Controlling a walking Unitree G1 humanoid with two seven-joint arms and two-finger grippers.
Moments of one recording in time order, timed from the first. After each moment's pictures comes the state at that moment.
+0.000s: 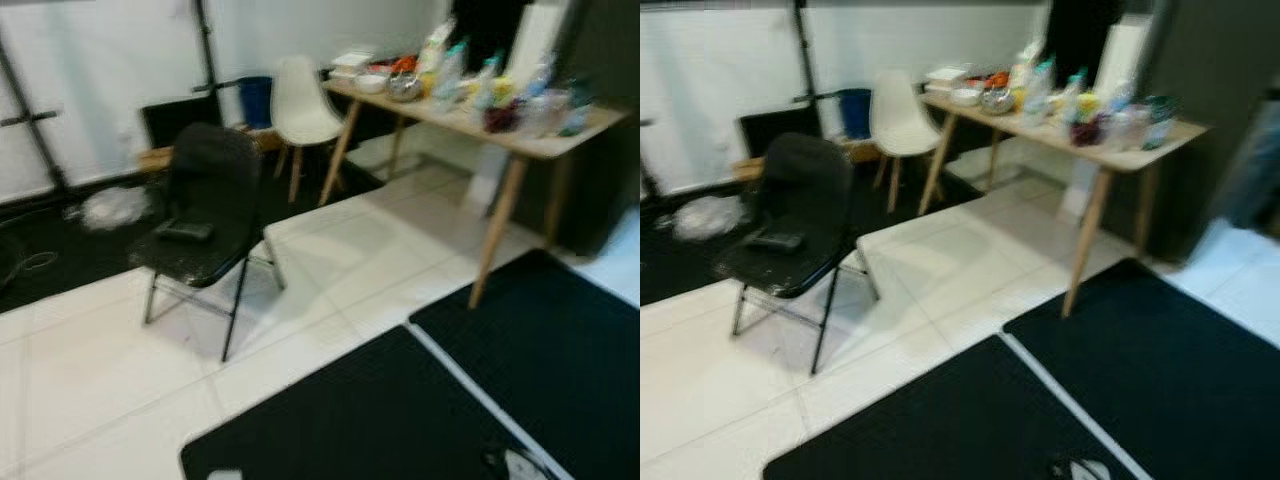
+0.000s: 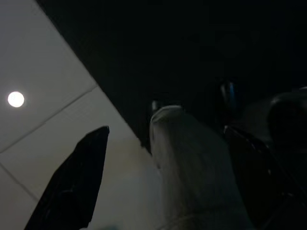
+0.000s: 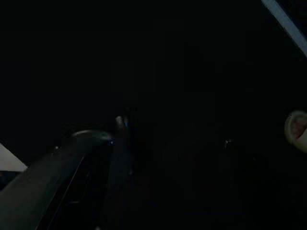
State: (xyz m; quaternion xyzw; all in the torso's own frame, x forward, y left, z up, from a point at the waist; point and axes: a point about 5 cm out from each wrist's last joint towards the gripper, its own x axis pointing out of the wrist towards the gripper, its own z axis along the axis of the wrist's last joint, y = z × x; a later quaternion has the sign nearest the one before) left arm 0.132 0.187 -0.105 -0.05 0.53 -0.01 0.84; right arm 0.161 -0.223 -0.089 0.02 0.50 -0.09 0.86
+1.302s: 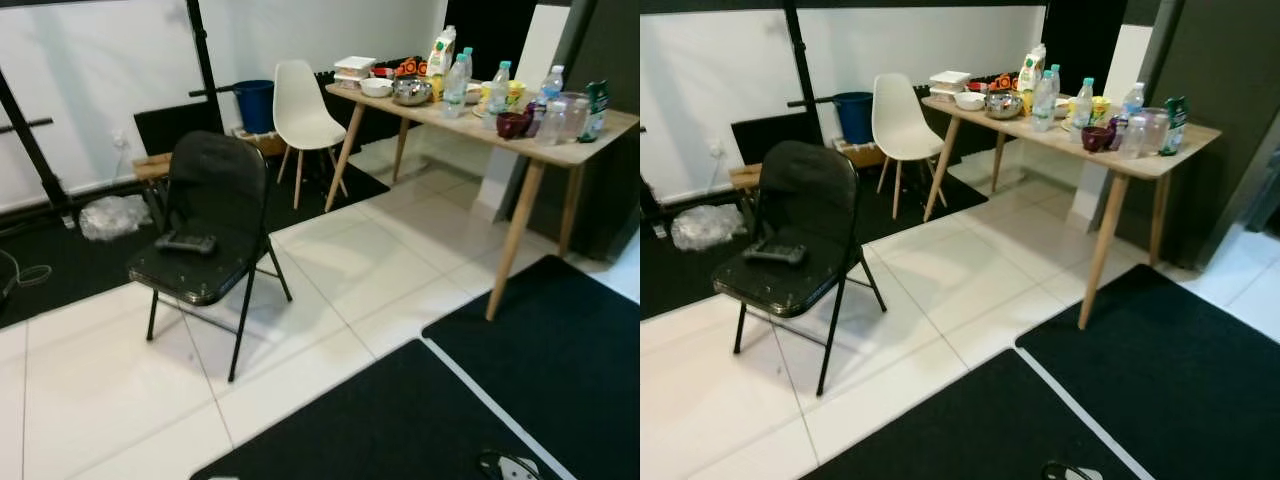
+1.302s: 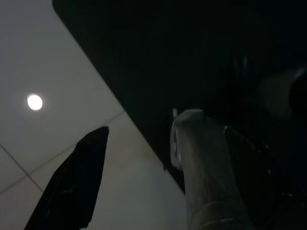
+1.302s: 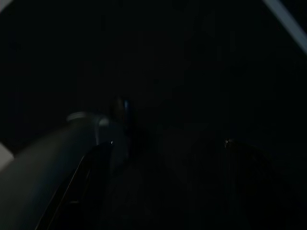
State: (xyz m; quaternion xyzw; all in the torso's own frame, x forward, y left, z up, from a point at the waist) left arm 0.138 0.185 -0.103 -0.04 0.53 -0.02 0.85; right arm 0.168 -0.227 -0.085 0.02 0.49 -0.10 0.86
